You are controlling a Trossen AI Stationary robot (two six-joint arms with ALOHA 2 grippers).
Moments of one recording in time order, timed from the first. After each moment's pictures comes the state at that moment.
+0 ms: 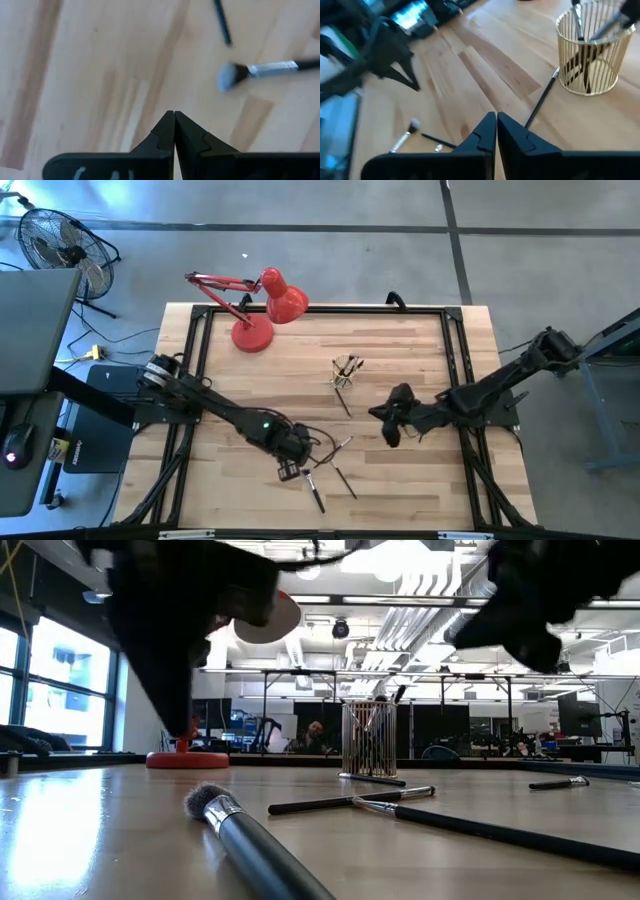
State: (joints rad) left arm -0.43 1.81 1.27 -0.74 -0.06 -0.75; right arm 0.44 1.17 0.55 0.03 0.56 0.83
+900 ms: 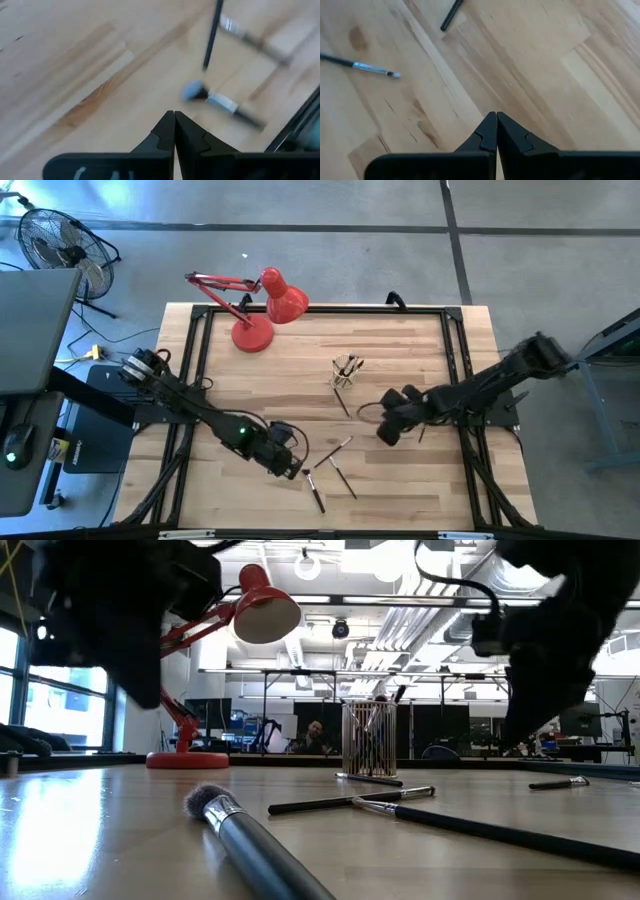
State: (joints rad) left arm -0.53 1.66 1.10 -0.51 -0.18 -1.47; right arm 0.33 1.35 0.62 -0.39 0.31 0.91
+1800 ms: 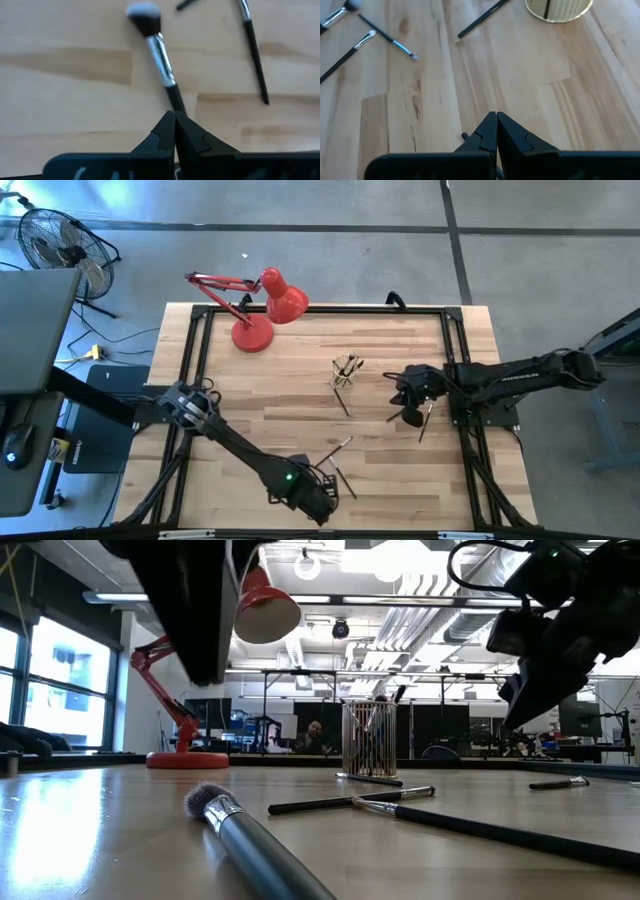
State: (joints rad) left arm -0.59 2.22 1.94 -1.02 -0.11 -2.26; right arm -0.05 0.92 0.36 -0.27 -0.08 0.27
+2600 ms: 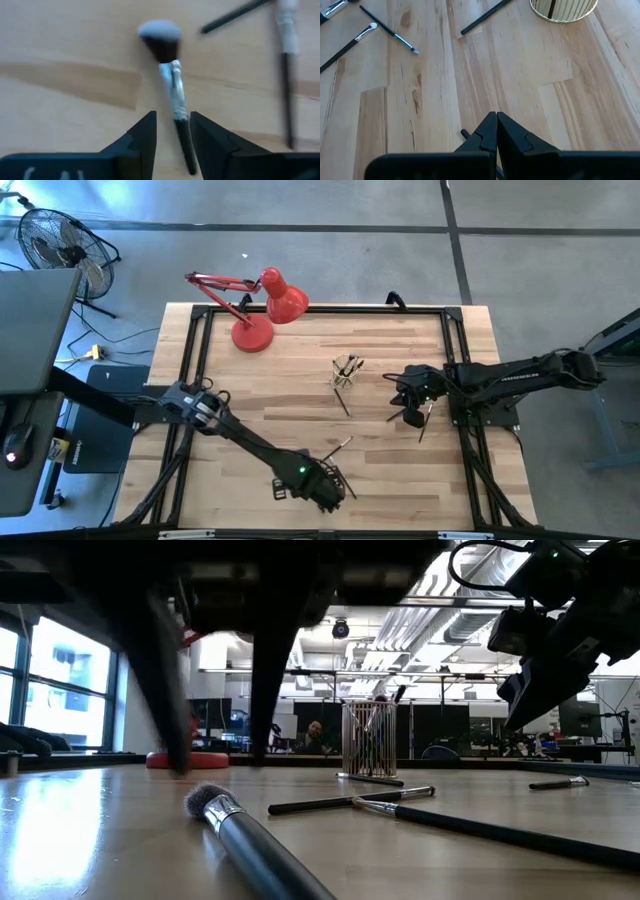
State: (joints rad) left arm -0.52 2.29 1.94 -1.04 -0.02 -2.32; right arm -0.05 0.92 0.36 -0.28 -0.09 0.23
